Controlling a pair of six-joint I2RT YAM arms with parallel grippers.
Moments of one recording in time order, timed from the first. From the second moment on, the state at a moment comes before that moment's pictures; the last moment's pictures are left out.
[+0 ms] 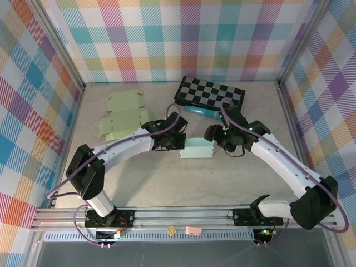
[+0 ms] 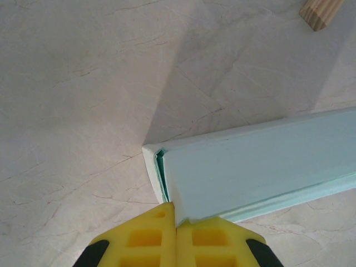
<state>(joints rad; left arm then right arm) -0.80 1.66 1.29 -0.68 -0.06 -0.65 0.57 1.25 1.14 -0.89 -0.07 0.97</state>
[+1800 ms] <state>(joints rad) -0.83 1.62 1.30 -0.74 -0.04 -0.79 0.37 1.26 0.75 -0.34 -0.40 1.54</state>
